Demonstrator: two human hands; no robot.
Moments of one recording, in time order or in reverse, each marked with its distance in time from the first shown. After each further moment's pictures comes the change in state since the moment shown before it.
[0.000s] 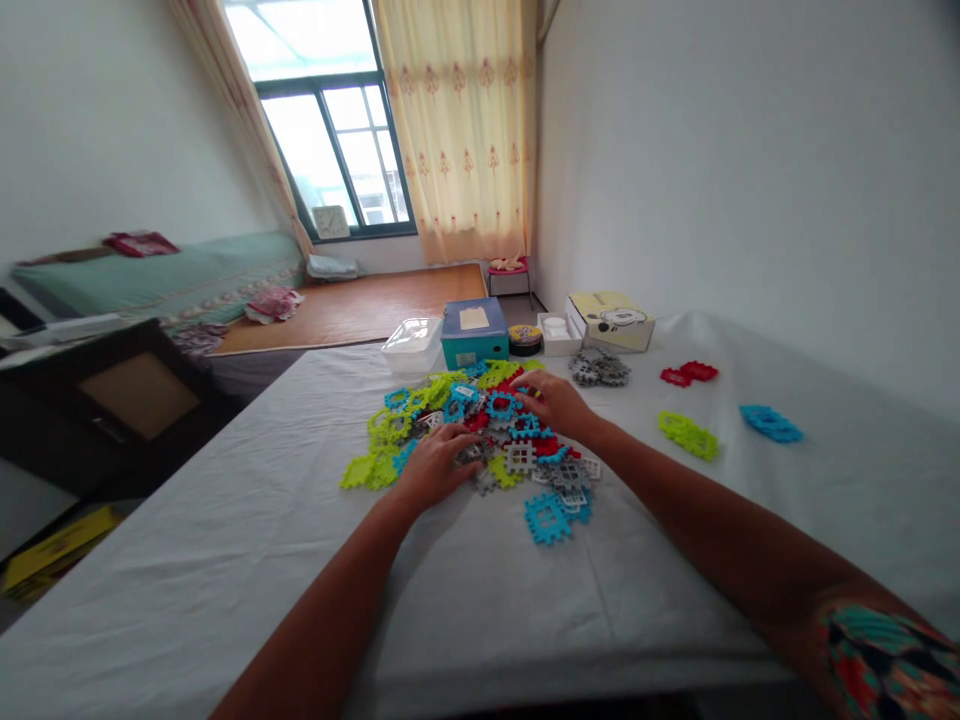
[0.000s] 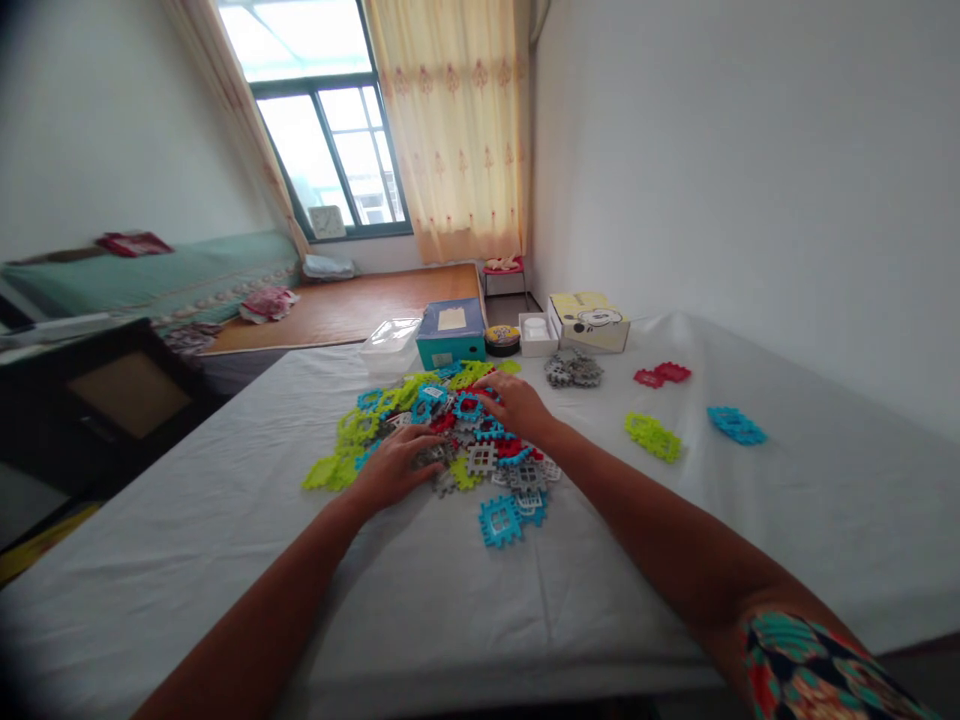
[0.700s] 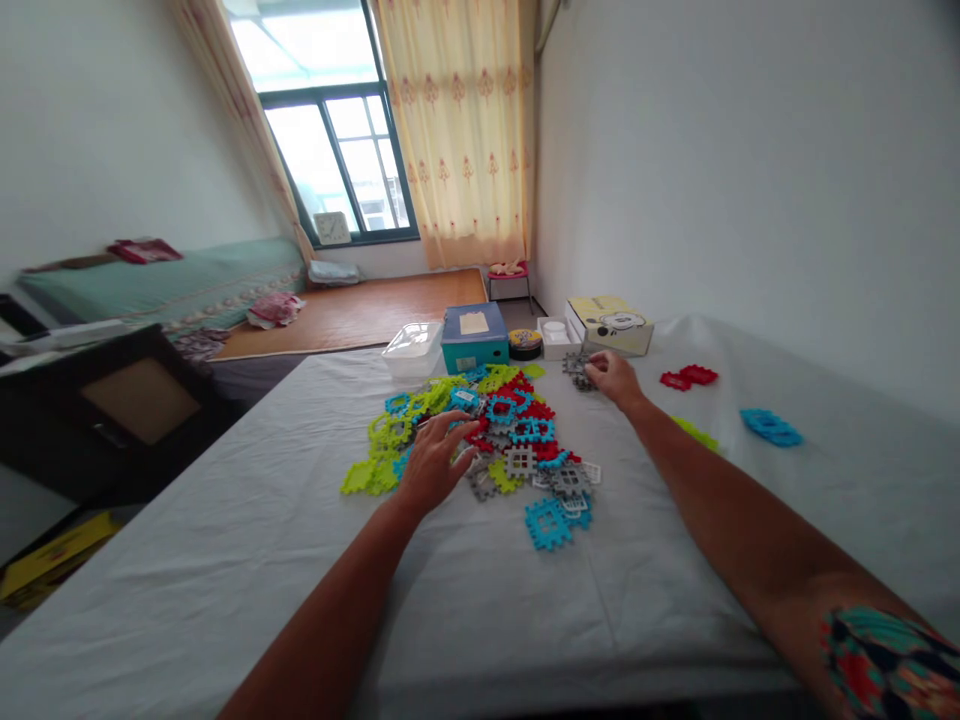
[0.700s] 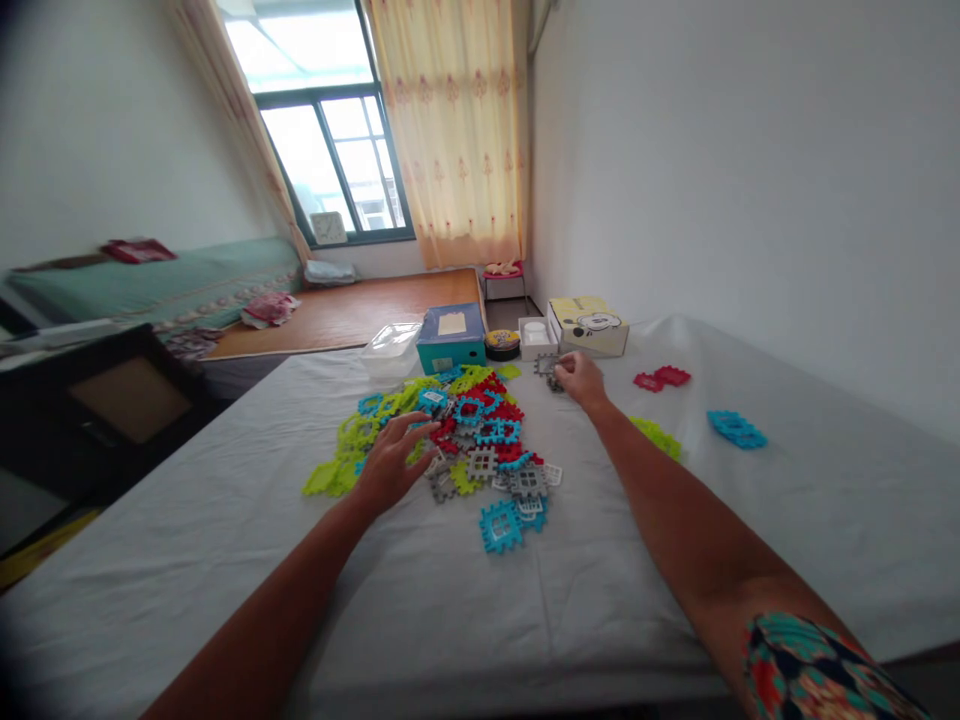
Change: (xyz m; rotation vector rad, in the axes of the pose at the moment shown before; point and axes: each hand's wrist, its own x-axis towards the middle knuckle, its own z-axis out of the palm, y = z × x) left_hand 0.003 0.004 -0.002 0.066 0.266 0.056; right_hand -0.009 0.140 -0.036 -0.011 0.372 0.645
